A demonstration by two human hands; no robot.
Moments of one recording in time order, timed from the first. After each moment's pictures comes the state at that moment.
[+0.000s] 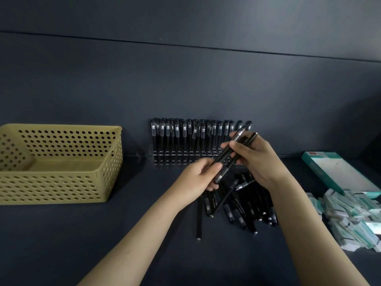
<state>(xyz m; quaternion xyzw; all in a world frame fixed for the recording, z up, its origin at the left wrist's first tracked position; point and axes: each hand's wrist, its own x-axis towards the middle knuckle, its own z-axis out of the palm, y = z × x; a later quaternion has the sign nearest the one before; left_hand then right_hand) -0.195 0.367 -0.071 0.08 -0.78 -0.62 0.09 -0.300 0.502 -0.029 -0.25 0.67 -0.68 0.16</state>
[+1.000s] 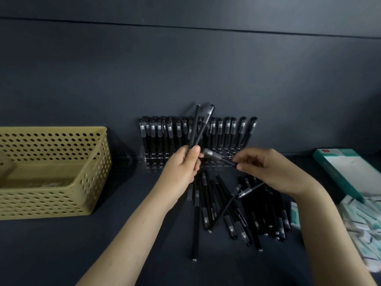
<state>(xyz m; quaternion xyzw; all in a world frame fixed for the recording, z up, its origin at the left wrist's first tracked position) -0.223 0.343 -0.071 0.16 -0.71 -0.67 0.16 -0.345 0.531 -0.042 -0.41 0.82 -0.37 0.14</state>
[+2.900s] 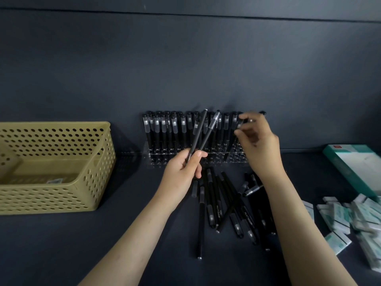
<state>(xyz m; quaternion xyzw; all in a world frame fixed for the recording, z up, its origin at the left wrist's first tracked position) -0.218 0.337 -0.096 0.16 -0.73 -0.64 0.19 -0.356 0.476 -0.070 -0.36 0.74 -0.55 -0.13</state>
